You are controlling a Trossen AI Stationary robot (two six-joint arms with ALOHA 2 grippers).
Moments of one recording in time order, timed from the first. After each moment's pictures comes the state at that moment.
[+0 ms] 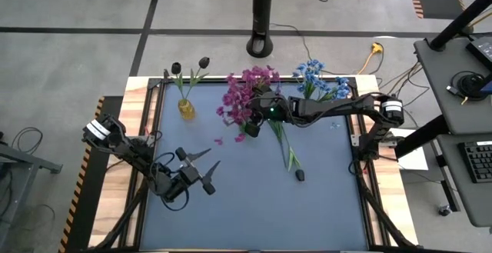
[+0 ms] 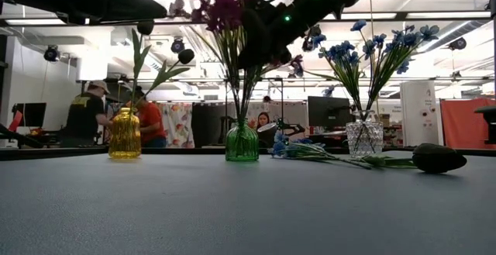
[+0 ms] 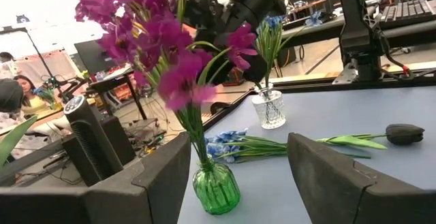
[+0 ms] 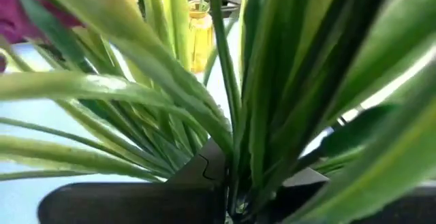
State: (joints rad) left arm -0.72 1.64 0.48 1.38 -1.43 0.47; right arm -0.18 1.72 1.21 0.02 0.21 0.00
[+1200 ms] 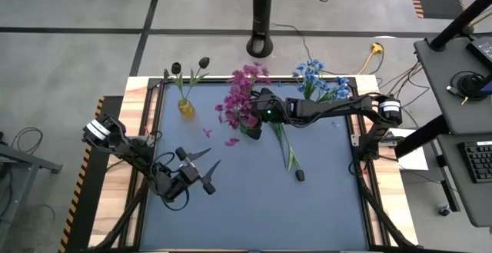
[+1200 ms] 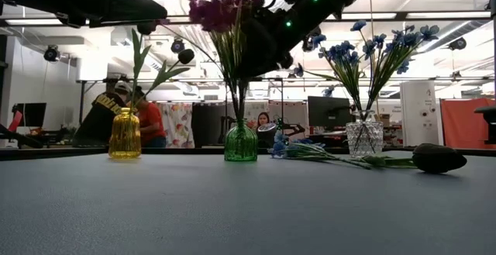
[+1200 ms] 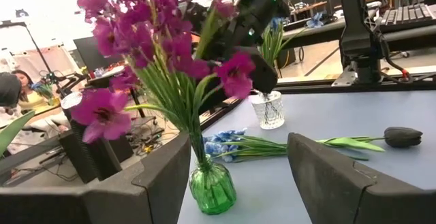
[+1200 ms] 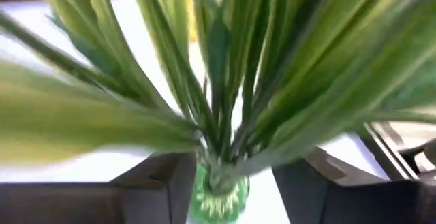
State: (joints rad) left arm -0.72 1.64 0.47 1.37 -1.43 0.44; right arm -0.17 1.74 1.23 -0.08 0.21 -0.01
